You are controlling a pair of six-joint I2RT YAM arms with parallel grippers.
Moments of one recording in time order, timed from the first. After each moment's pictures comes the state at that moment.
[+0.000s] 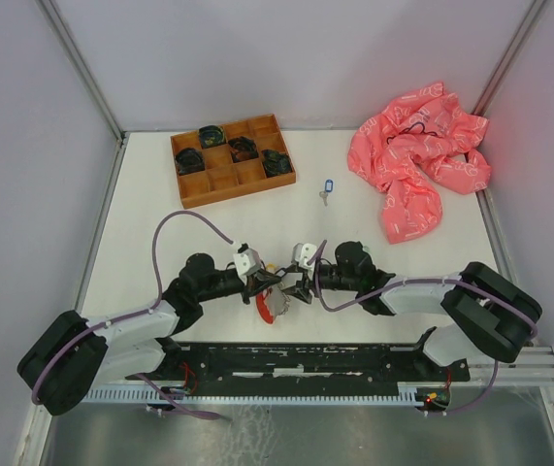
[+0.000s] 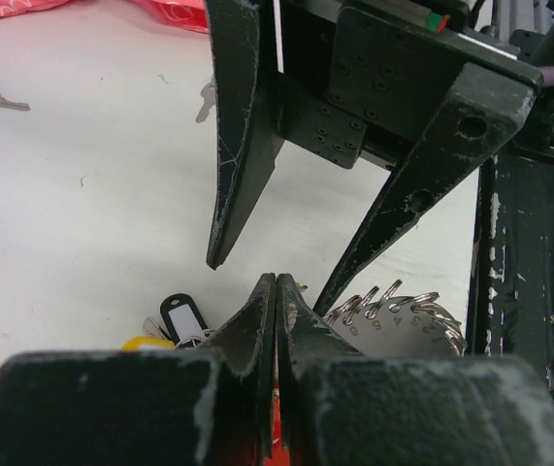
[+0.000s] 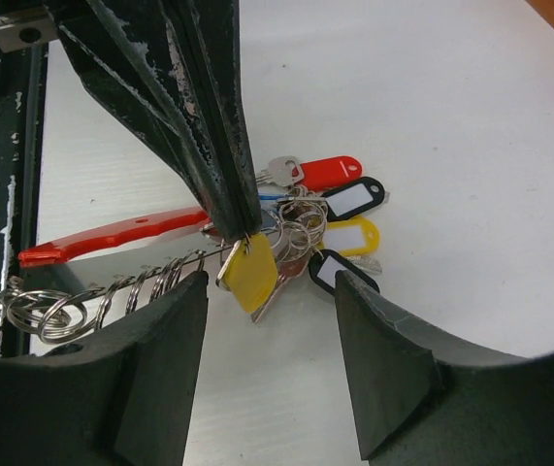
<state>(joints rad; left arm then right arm) -0.70 1.07 0.21 0.69 0.56 0.08 0.84 1.44 0.42 0.69 -0.52 -0.24</state>
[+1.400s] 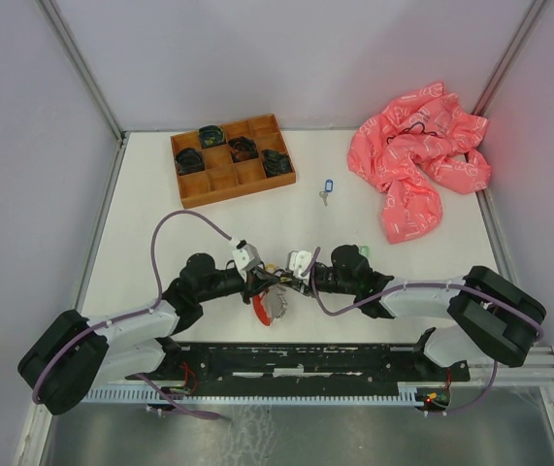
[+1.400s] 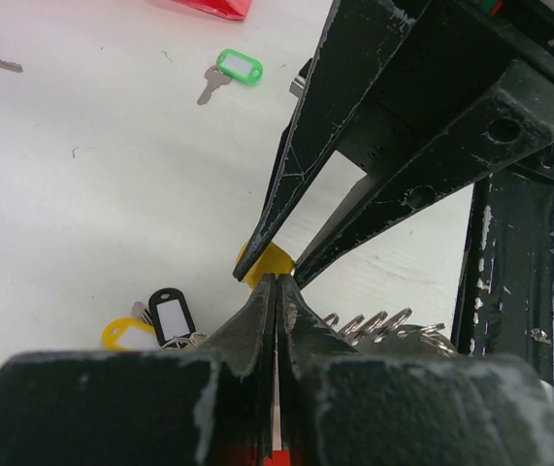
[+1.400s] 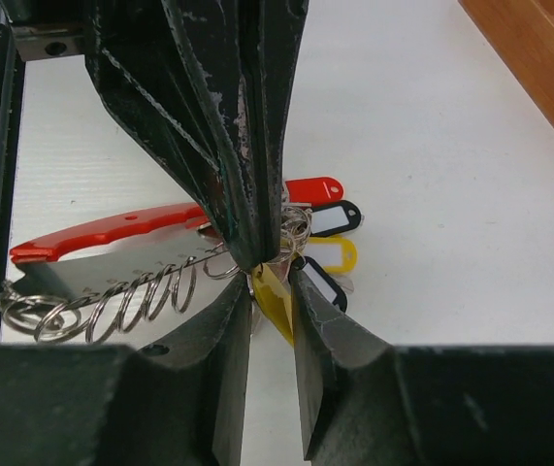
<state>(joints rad) -0.69 1.07 0.20 0.69 0.53 -0.04 0.90 1.41 0.43 0.68 -0.42 -0.35</state>
